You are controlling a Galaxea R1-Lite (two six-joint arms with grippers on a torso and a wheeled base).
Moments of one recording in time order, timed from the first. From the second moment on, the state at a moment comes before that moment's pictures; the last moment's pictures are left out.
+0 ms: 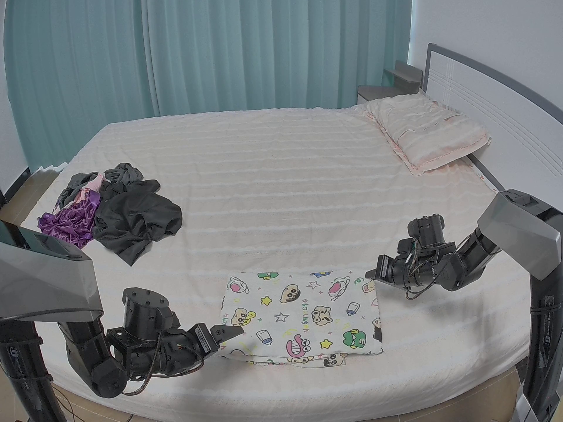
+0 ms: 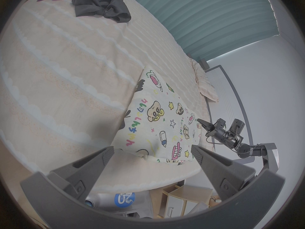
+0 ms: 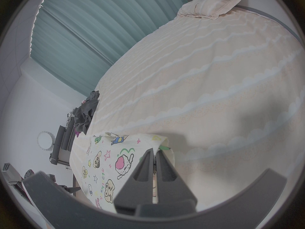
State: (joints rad) left arm -0.45 2.11 -0.24 -1.21 -0.22 -0.96; right arm 0.24 2.37 -1.10 -0.54 0.32 0.49
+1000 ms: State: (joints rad) left arm -0.46 2.08 -0.22 -1.21 -0.18 -0.96; right arm 0.28 2.22 -0.63 -0.96 0.14 0.55
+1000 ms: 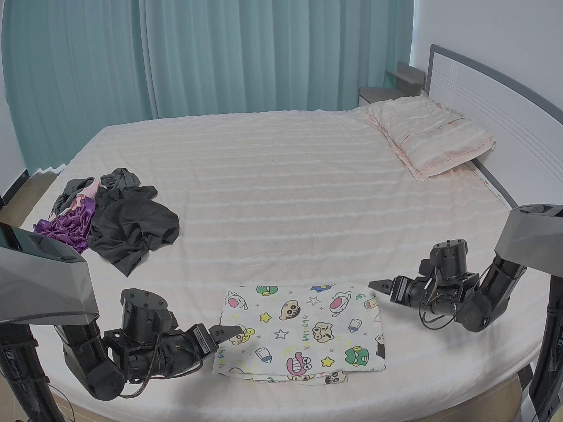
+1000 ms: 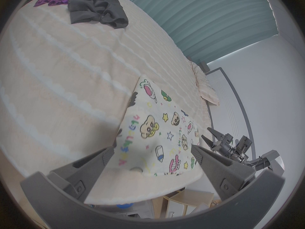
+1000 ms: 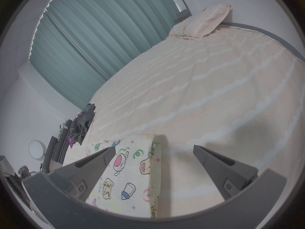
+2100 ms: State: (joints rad) left arm -0.53 2.39 -0.40 -1.37 -0.02 -0.74; right arm 0.42 2.30 -0.51 -1.07 0.14 0.49
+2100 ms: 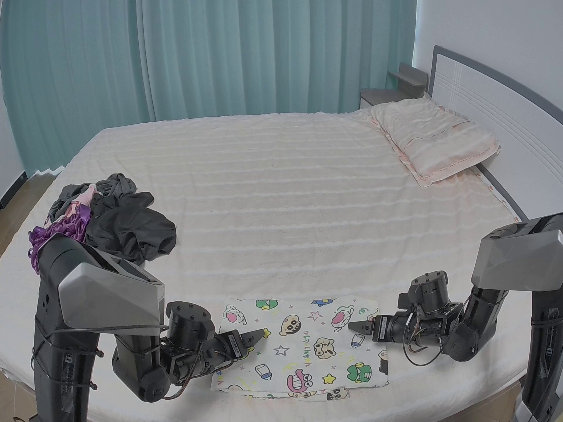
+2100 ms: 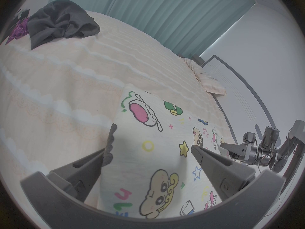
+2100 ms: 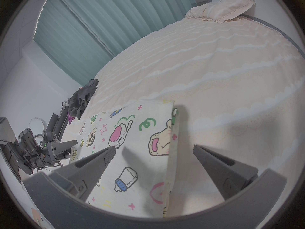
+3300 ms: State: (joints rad) left arm -0.54 2.31 -0.30 -1.37 0.01 -0.74; right arm 0.41 2.30 -0.50 -1.08 0.14 0.52
